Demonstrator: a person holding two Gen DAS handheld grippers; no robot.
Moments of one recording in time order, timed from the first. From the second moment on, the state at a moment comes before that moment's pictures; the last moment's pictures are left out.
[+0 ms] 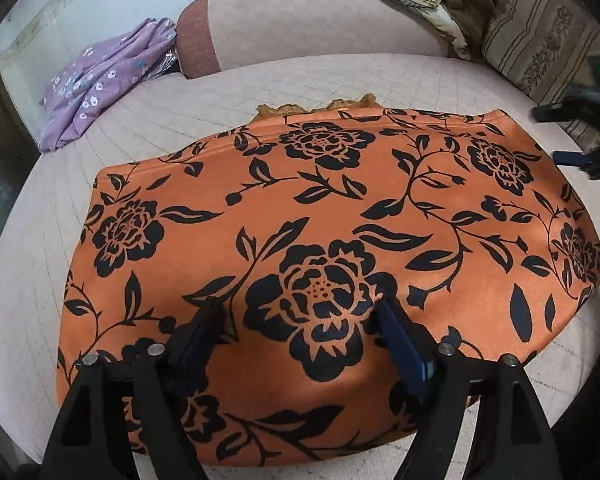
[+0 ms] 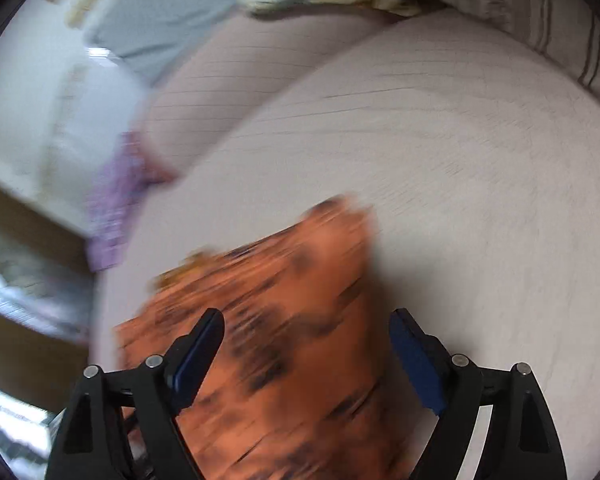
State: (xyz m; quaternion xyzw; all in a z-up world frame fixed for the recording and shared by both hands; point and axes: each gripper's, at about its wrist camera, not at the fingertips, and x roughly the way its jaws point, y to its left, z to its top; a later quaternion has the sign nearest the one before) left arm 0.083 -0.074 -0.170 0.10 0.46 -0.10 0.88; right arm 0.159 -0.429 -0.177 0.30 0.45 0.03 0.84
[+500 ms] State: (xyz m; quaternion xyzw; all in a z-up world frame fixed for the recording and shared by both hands) left arm 0.087 -0.066 -0.165 0.08 0.47 -0.10 0.87; right arm 0.173 -0.421 -0.166 0.25 0.45 -0.01 0.86
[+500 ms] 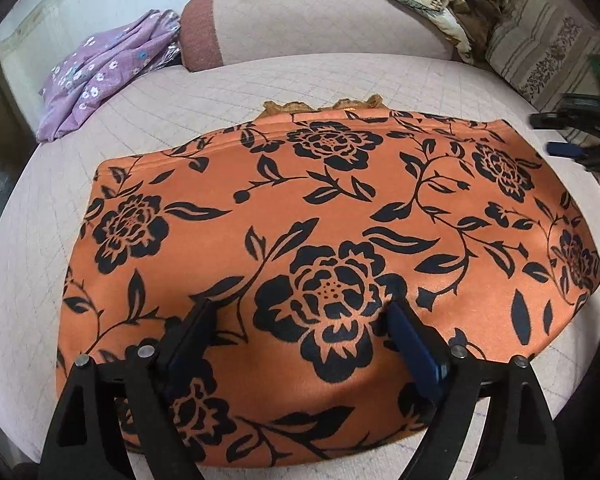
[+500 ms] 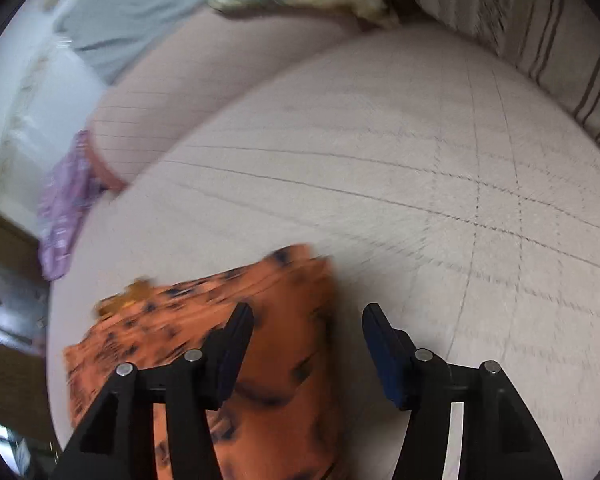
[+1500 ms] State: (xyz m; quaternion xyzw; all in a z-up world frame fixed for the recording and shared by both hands) left arm 0.026 0.014 -0.133 0.01 0.45 -0.04 0.89; right arm 0.016 -0.353 -0.173 0.35 0.40 0.09 0.84
